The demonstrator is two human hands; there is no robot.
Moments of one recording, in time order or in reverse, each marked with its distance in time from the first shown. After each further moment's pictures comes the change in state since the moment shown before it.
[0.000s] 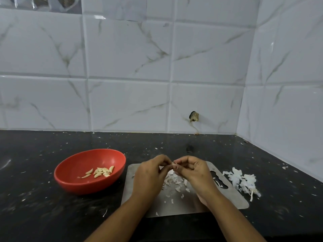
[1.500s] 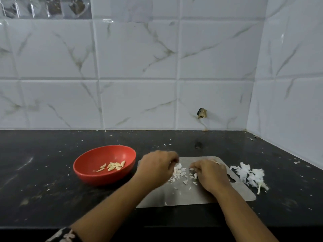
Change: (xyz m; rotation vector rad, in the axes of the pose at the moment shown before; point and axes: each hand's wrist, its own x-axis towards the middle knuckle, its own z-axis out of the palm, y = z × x) left_hand 0.013 0.020 -0.034 0.505 -0.315 0.167; right_hand 0.005 0.011 -0.026 -1.331 0.019 -0.031
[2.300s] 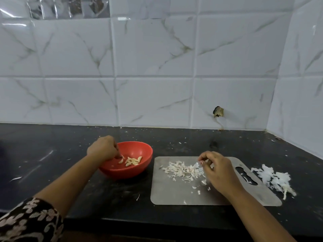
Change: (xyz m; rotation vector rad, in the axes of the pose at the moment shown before) left_hand -0.025 -0.167 -0.072 0.075 -0.199 -0.775; right_hand -0.002 -0.025 0.007 0.491 0.194 -0.212
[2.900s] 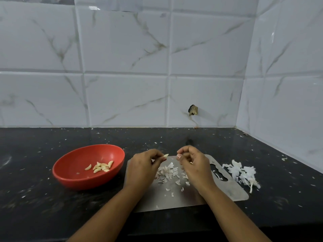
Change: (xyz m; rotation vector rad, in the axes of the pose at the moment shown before) left_hand -0.072 0.136 0.099 -0.586 0.294 0.578; right_hand 0.003 -0.003 -0.002 0.361 0.140 0.225
